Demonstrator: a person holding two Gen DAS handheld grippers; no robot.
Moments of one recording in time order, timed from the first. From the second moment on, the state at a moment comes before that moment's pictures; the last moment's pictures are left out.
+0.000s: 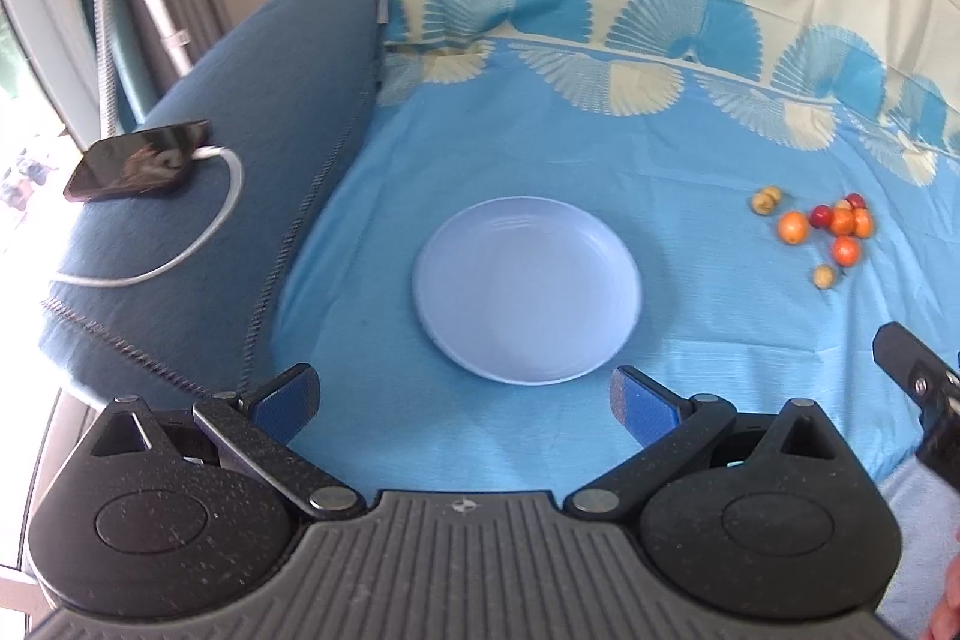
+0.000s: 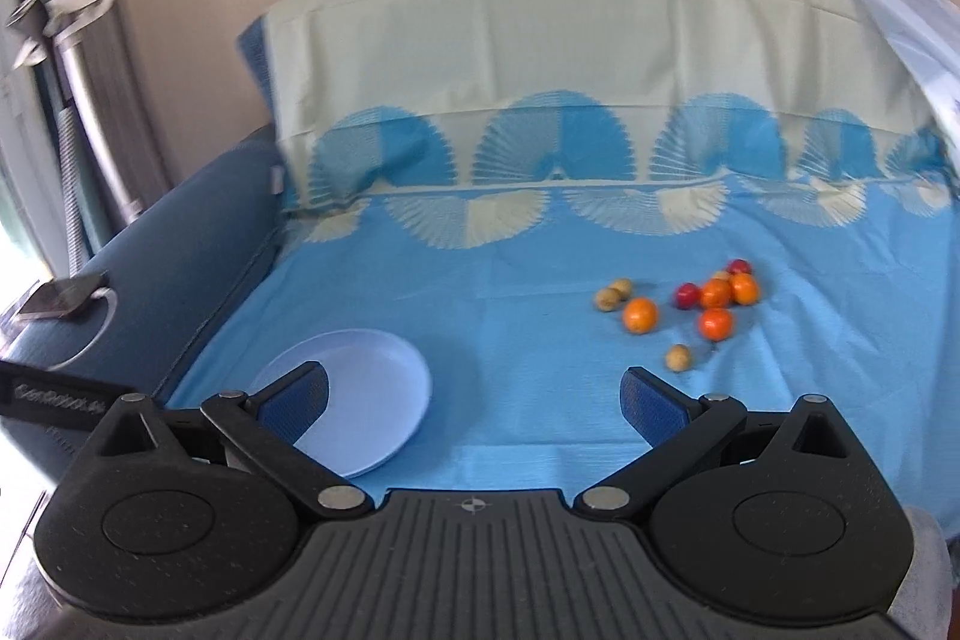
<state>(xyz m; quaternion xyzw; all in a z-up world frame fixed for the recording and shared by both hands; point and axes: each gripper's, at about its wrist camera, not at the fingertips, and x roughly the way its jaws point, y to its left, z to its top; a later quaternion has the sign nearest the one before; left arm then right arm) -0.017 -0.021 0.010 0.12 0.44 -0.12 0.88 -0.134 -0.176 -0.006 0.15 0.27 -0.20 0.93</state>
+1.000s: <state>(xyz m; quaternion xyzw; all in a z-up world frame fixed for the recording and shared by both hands) 0.122 -0.335 -0.129 0.17 0.53 -0.25 0.80 -0.041 -0.427 -0.178 0.13 0.32 -0.32 0.88</state>
